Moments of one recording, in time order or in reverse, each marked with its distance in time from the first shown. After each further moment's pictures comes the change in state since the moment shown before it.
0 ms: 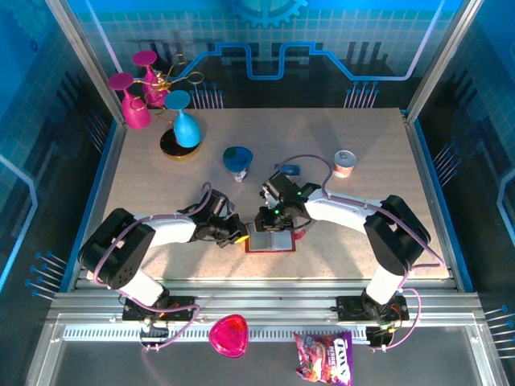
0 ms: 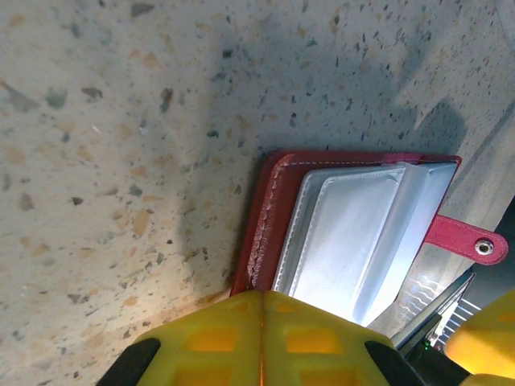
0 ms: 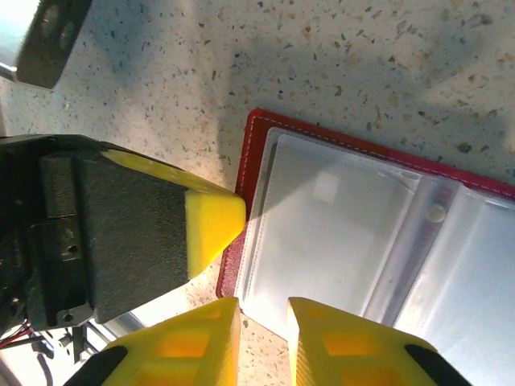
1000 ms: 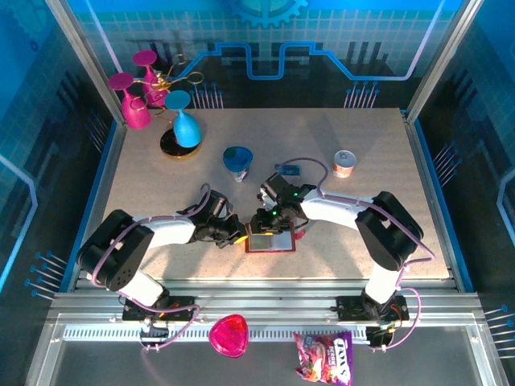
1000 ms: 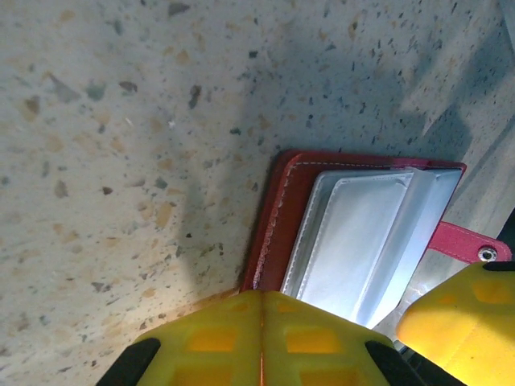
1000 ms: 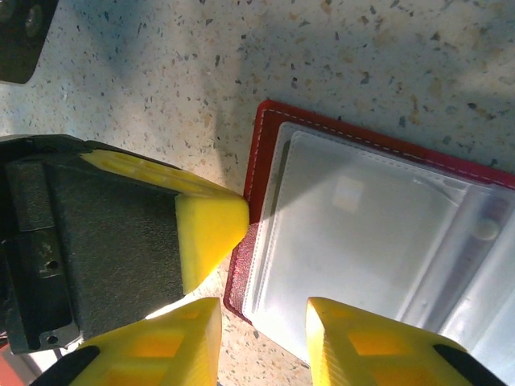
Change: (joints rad) left arm -0.003 -0.013 -0.011 -0.003 -0.022 -0.025; right arm 0.000 0.054 -0.003 0.048 -0.067 0.015
